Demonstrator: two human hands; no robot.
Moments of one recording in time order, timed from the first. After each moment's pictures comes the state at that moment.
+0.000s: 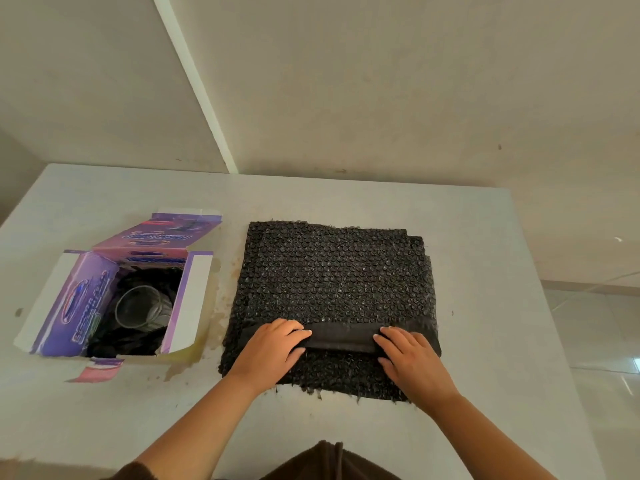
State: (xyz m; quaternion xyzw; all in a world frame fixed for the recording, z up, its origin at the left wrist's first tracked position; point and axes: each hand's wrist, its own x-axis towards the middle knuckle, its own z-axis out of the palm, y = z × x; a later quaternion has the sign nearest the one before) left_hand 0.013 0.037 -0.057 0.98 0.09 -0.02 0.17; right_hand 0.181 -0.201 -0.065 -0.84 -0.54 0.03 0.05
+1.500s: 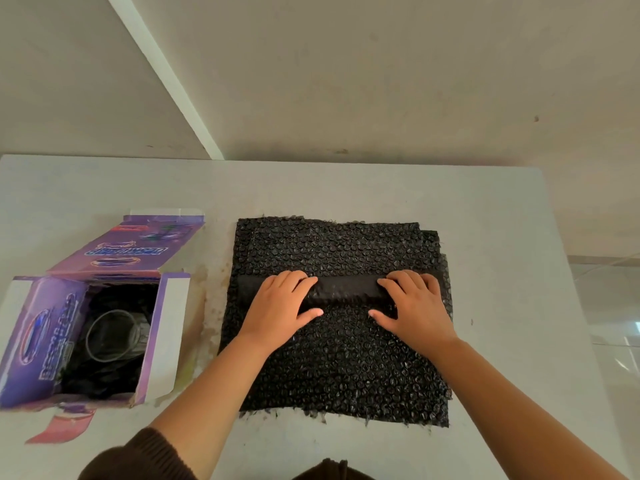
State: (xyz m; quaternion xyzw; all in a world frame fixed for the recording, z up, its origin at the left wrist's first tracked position) left_hand 0.099 0.087 -0.055 0.99 0.12 -0.02 0.11; right_hand 0.259 -0.121 -0.053 -0.88 -0.47 0.08 0.05
